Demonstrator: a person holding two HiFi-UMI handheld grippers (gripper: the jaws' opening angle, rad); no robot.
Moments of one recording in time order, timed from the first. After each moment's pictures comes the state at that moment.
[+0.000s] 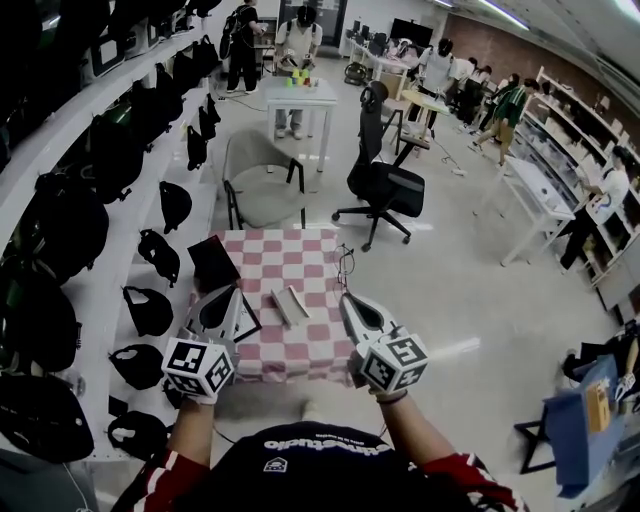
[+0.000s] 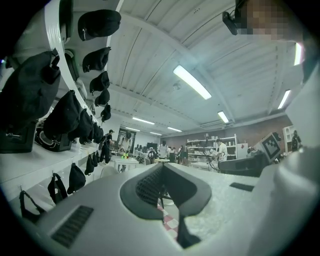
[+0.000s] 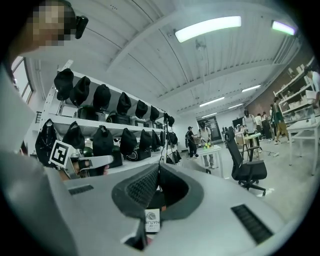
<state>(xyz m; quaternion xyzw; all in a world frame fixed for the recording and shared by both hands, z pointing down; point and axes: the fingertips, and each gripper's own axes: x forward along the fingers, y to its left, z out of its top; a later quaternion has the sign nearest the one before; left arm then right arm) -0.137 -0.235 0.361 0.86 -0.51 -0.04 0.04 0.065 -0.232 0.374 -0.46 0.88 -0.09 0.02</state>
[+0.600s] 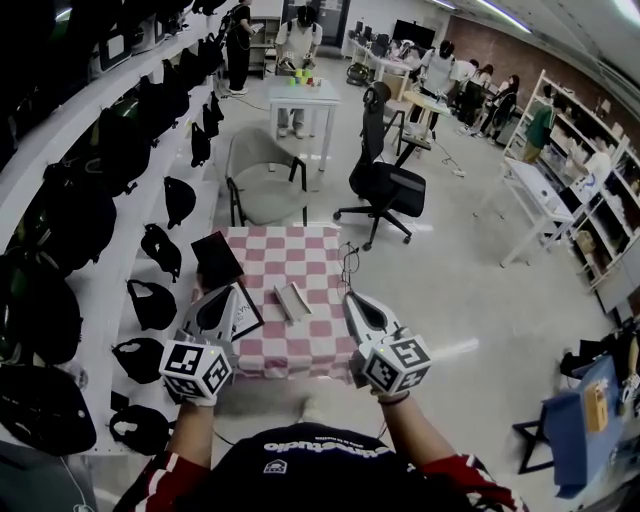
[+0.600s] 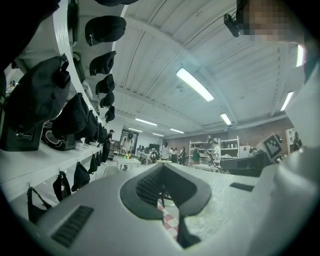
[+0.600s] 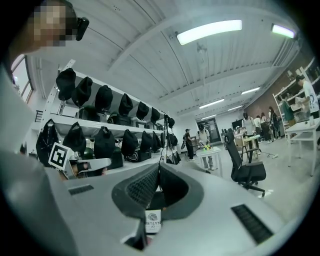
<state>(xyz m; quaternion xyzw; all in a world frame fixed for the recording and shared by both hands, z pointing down) -0.157 -0.218 0.362 0.85 -0.52 -0.05 0.04 0.056 -0.216 0.365 -0.47 0.88 -0.08 0.03</state>
